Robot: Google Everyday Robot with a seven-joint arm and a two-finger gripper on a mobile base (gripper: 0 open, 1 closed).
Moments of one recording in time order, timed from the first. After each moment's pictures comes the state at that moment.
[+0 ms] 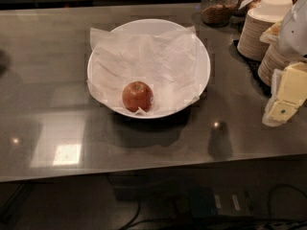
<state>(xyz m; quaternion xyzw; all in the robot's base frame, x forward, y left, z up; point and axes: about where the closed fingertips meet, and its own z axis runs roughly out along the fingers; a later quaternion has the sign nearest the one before) 0.438 -0.217 0.976 -0.60 0.78 -0.03 0.16</state>
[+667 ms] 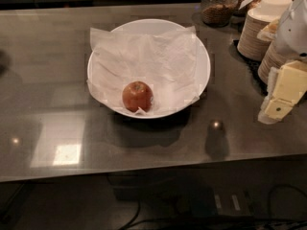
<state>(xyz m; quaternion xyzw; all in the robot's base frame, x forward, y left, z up) 0.443 -0.210 0.978 -0.61 0.78 -0.03 0.17</state>
